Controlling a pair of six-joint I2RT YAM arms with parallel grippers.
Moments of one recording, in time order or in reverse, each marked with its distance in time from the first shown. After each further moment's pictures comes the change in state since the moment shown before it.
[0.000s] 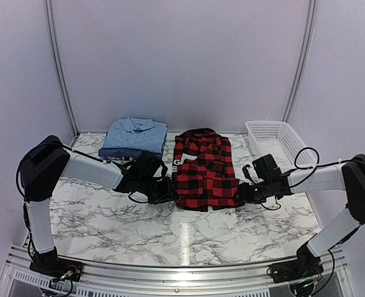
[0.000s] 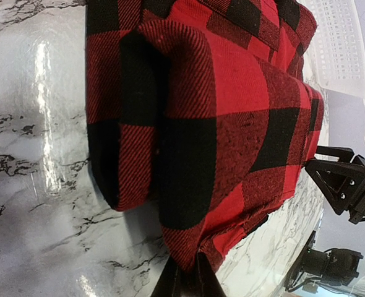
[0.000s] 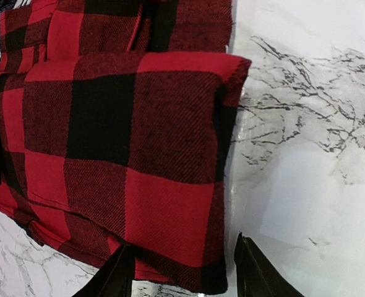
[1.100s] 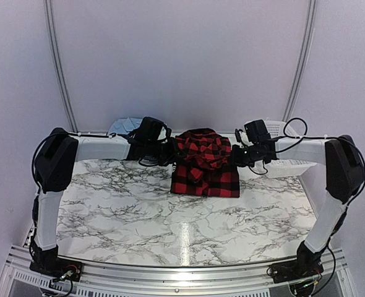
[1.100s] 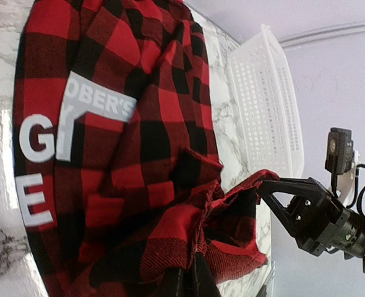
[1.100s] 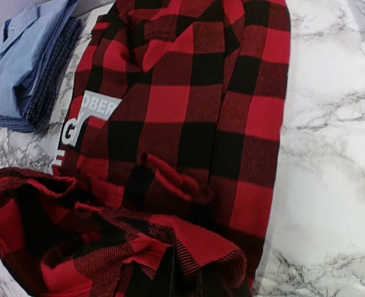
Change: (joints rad) left arm 0.134 0.161 0.452 -0.055 0.057 0.017; right arm -0.068 0.240 0.484 -0.081 -0.025 0.011
